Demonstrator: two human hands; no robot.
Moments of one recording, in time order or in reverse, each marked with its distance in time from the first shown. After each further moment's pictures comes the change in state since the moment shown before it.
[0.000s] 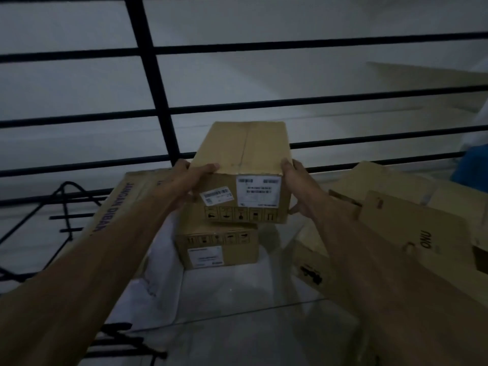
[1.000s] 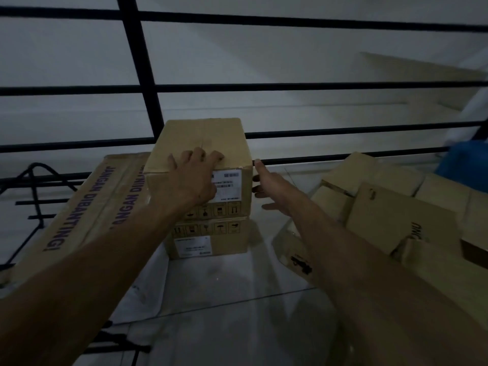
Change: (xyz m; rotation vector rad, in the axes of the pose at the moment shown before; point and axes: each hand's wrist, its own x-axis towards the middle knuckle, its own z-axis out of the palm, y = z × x) left_hand 0.019 -0.037 0.026 1.231 0.044 0.586; right_hand 0.006 0.022 0.039 -0.240 -0.139 0.044
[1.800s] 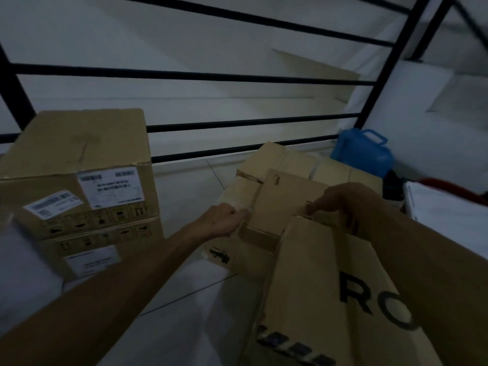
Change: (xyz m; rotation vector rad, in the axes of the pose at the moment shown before) left_hand -0.012 0.230 0.083 -0.722 -0.601 0.124; right_hand -0.120 0.076 -0.254 -0.759 0.127 0.635
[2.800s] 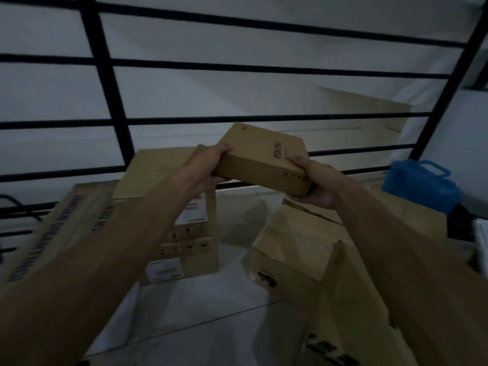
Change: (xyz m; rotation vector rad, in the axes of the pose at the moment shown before) left_hand -0.089 0.037 -0.190 -0.927 0.477 -0.044; right_hand -0.039 -0.119 -0.006 1.273 -0.145 -0.543
